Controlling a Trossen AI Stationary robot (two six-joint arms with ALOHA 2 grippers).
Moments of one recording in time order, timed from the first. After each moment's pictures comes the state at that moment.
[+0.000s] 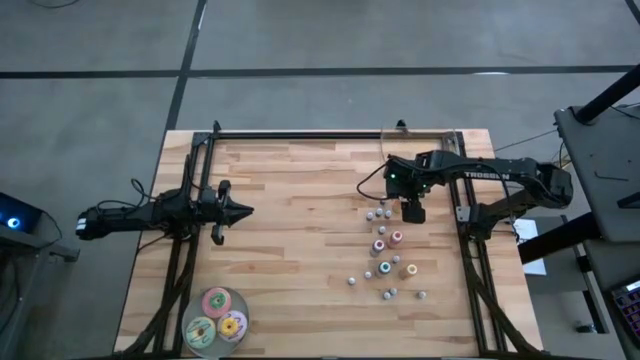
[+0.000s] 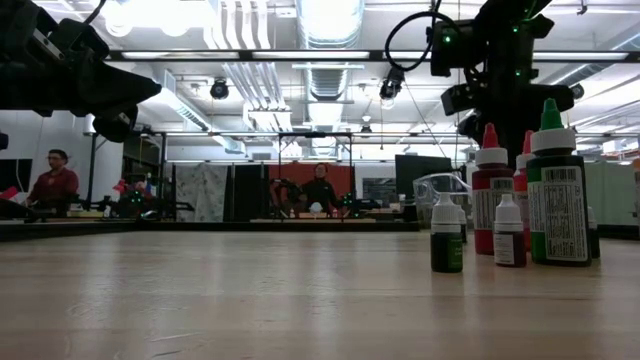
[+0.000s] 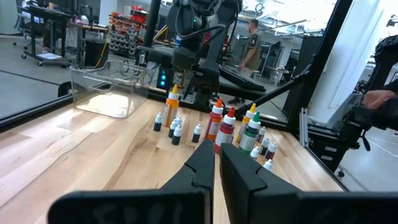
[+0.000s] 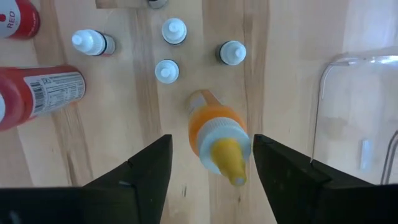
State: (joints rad) left arm 0.04 0.00 0.01 0.01 0.00 -0.24; right arm -0.31 1.35 0.94 -1.01 0.02 -0.24
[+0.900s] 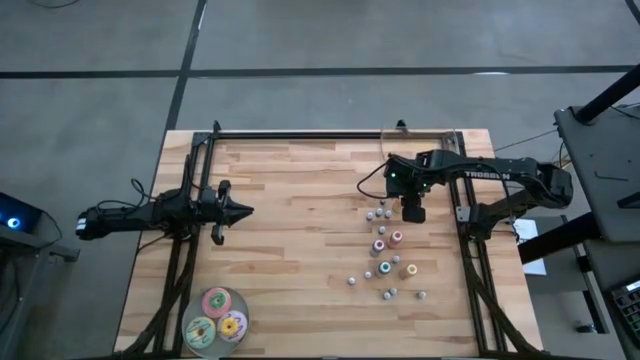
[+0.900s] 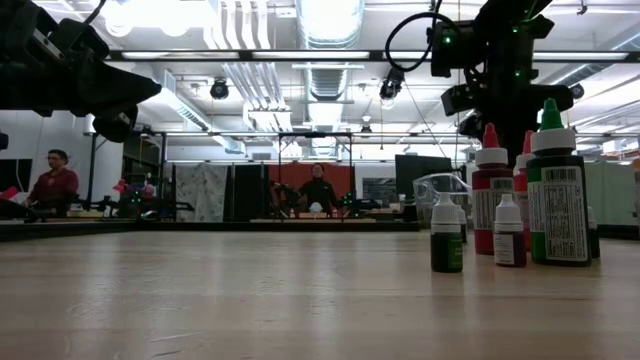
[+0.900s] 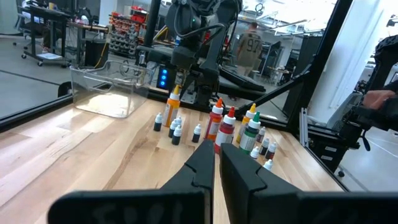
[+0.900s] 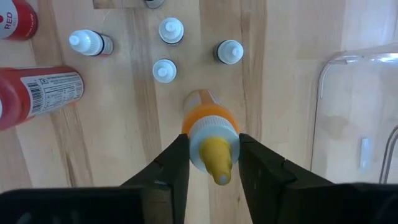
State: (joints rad) left arm 0.04 0.00 0.01 0.01 0.00 -0.24; right arm -0.32 1.35 0.94 -1.01 0.02 -0.24
